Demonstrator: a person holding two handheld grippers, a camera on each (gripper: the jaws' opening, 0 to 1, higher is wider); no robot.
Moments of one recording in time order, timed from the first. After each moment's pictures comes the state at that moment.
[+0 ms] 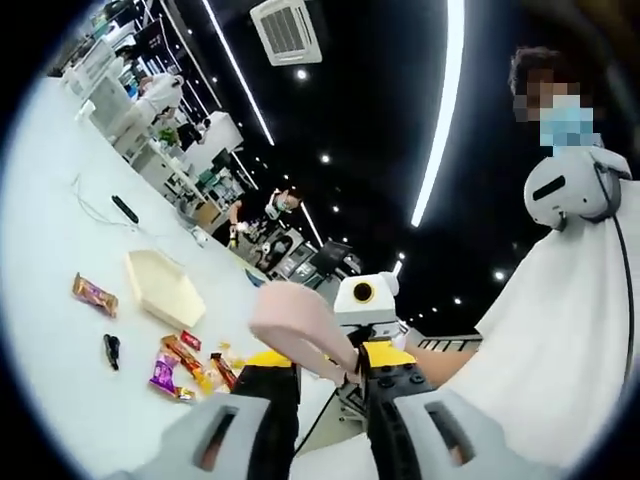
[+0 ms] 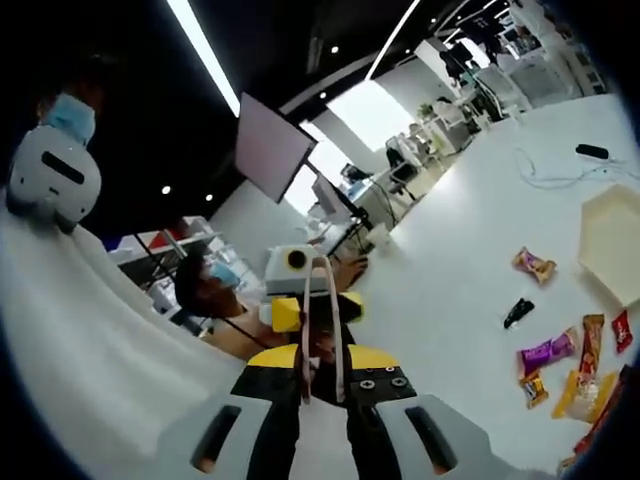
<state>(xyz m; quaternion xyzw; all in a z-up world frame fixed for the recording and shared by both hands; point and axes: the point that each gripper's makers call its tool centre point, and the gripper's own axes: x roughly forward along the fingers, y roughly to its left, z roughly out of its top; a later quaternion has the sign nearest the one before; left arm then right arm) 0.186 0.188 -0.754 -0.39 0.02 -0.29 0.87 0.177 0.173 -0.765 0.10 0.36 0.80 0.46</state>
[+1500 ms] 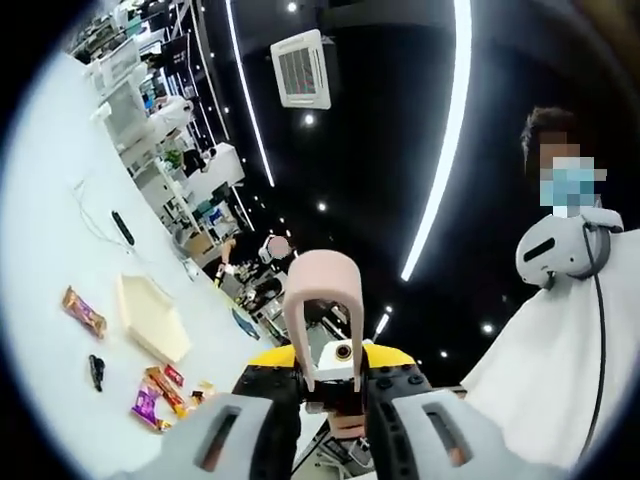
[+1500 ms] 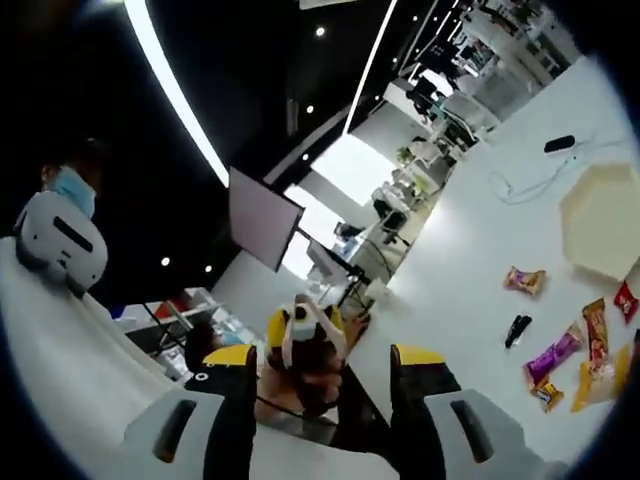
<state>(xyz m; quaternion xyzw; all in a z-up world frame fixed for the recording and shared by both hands) 0.194 0.216 -0.719 -0.46 -0.07 -0.27 0.84 0.207 0.182 -0.736 0.25 0.35 0.75 0.50</state>
